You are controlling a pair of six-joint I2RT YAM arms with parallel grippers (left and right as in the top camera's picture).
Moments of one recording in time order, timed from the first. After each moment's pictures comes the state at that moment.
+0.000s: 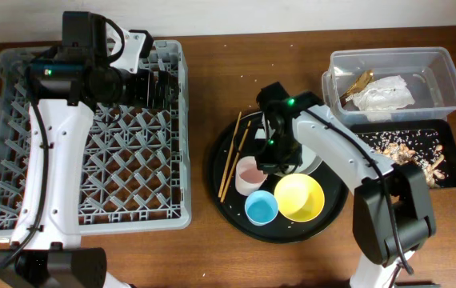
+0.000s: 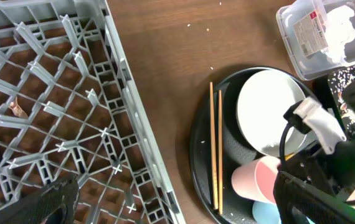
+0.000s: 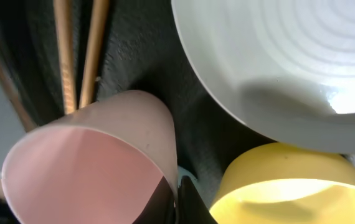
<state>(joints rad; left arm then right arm) -0.07 1.73 1.91 -1.20 0.38 0.08 0.41 1.92 1.47 -1.15 -0.27 0.37</state>
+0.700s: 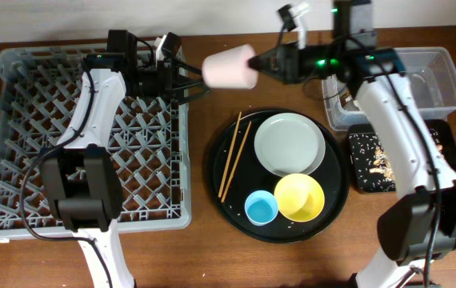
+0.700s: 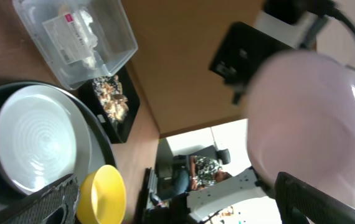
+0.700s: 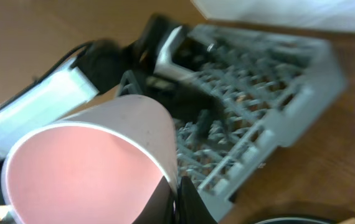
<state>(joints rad) -0.05 2.18 1.91 -1.03 1.54 0.07 0.11 1.86 1.78 -0.62 -1.13 0.13</state>
